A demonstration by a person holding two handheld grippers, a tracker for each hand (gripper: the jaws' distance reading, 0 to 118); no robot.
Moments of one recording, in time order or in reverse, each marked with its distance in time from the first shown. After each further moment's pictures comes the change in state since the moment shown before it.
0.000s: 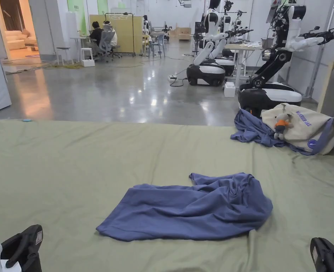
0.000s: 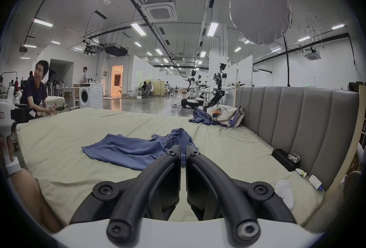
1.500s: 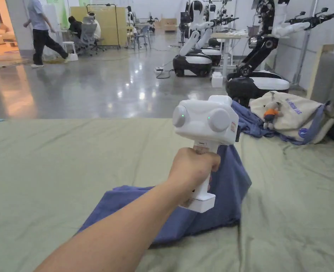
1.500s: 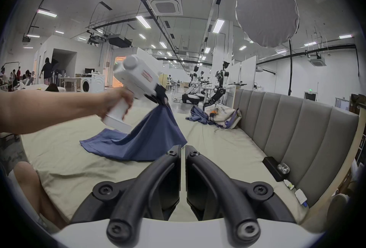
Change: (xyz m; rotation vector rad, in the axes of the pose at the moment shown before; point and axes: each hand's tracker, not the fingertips) left arm 0.365 0.123 -0.343 -0.432 -0.546 -0.112; right arm 0.033 0.035 0.005 -0.057 0.017 0.066
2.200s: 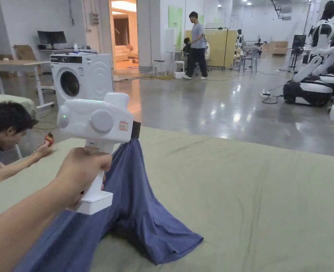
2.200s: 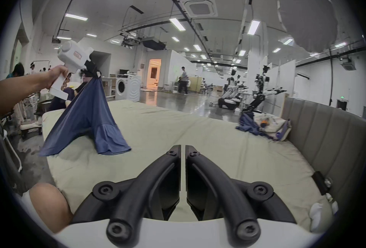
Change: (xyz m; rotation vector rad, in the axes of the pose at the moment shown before) left arm -0.347 -0.073 0.370 0.149 0.579 0.168; right arm -0.142 0.032 -0.054 0.041 0.271 0.033
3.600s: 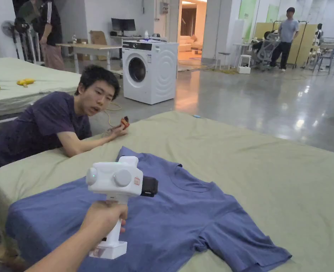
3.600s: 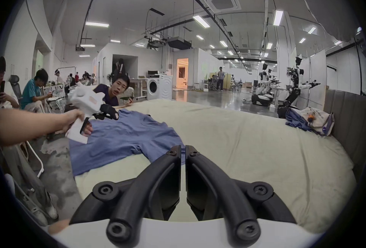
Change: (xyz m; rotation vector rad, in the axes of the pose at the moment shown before) left arm -0.229 -0.222 -0.109 -0.346 0.255 0.341; right arm -0.161 -0.026 -0.090 -0.022 0.284 -0.038
